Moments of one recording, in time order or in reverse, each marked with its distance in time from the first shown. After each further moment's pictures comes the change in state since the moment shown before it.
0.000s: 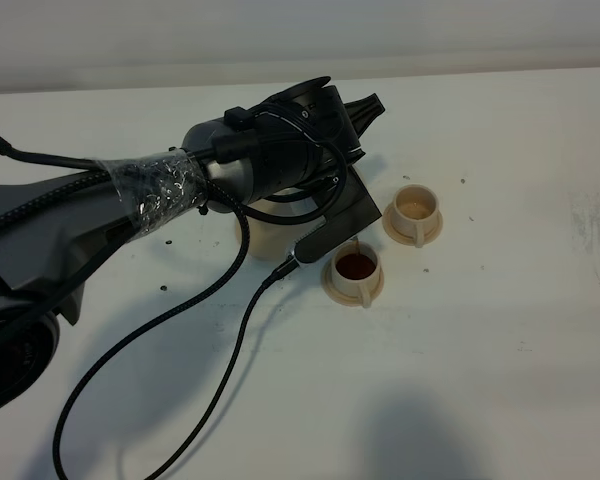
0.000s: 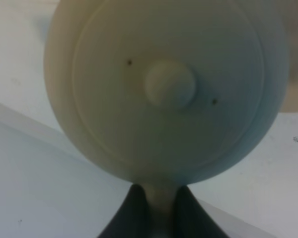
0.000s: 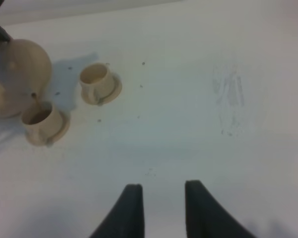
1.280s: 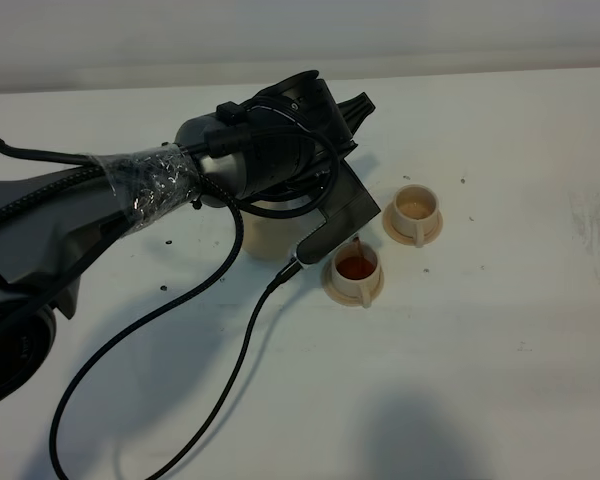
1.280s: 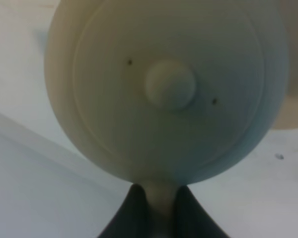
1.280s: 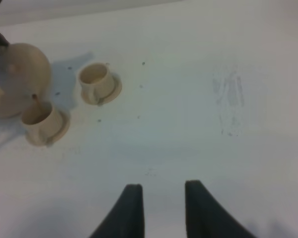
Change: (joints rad) left arm 0.017 0.000 0.000 -0.052 0.007 -0.022; right arm 0.000 0.000 0.000 0.000 0.000 0.000
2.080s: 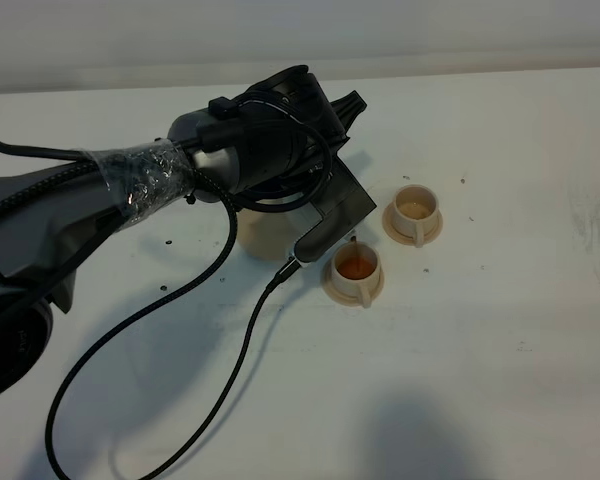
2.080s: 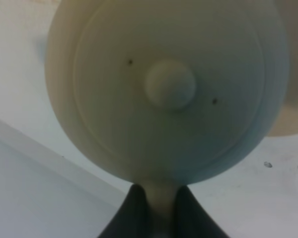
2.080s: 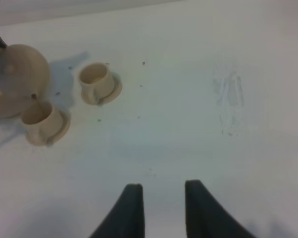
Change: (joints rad) left arm 0.019 0.000 0.000 -0.048 0.001 -0.002; right arm 0.000 0.000 0.000 0.000 0.000 0.000
